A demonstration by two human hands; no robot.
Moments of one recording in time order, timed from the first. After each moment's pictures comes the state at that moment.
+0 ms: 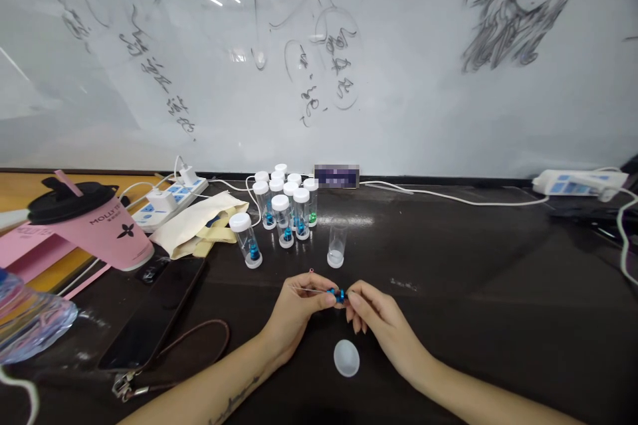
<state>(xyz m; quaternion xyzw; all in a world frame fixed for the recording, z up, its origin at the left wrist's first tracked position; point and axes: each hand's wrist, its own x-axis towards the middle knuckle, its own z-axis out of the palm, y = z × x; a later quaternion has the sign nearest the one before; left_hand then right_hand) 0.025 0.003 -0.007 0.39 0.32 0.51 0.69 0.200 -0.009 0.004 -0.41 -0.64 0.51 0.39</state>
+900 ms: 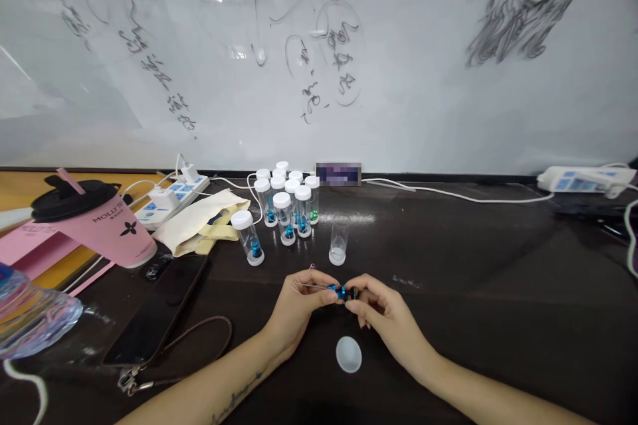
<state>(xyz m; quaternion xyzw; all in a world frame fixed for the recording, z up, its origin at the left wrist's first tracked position) 0.024 0.006 -0.010 0.39 0.33 0.52 0.68 0.202 -0.005 -0.002 -0.43 -0.63 0.51 0.41</state>
